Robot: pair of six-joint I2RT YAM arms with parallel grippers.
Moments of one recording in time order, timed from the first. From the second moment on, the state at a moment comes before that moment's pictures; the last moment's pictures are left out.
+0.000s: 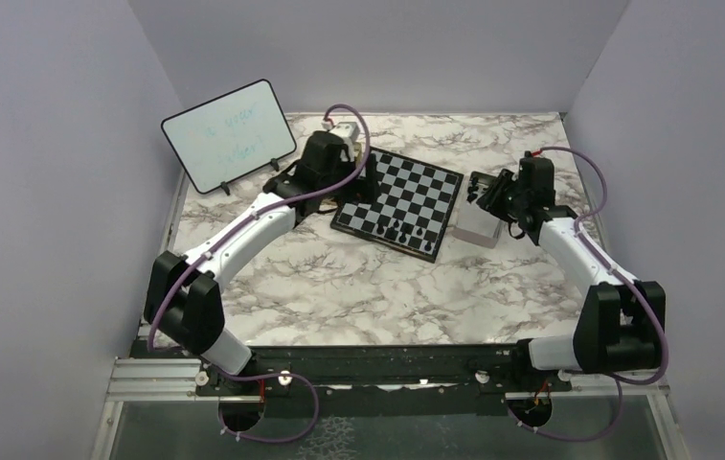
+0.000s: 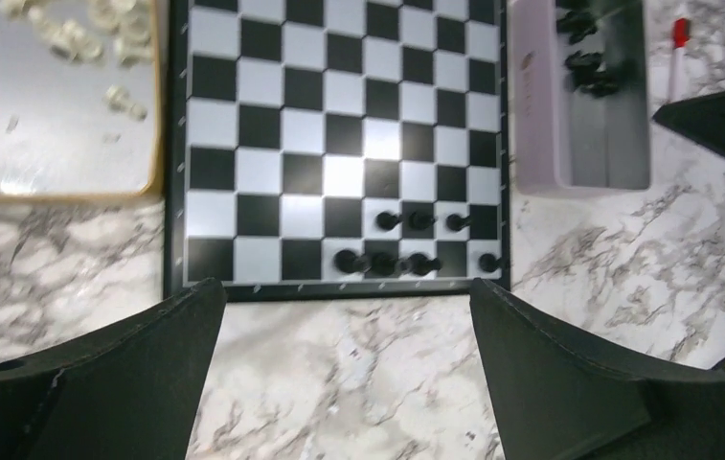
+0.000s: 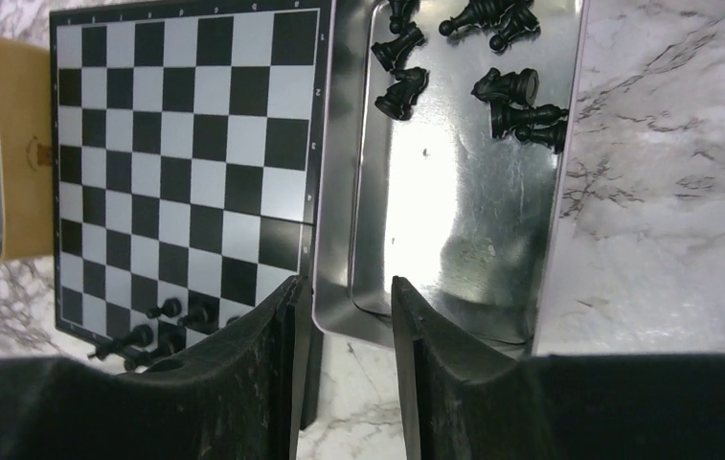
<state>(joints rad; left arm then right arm) -0.62 1.56 1.33 -0.32 0.04 -0.37 0.06 1.33 0.87 -0.21 -0.06 0.48</state>
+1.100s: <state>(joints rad) -0.54 1.22 0.98 -0.35 0.04 -0.25 0.06 1.81 1.20 -0.34 0.17 1.08</state>
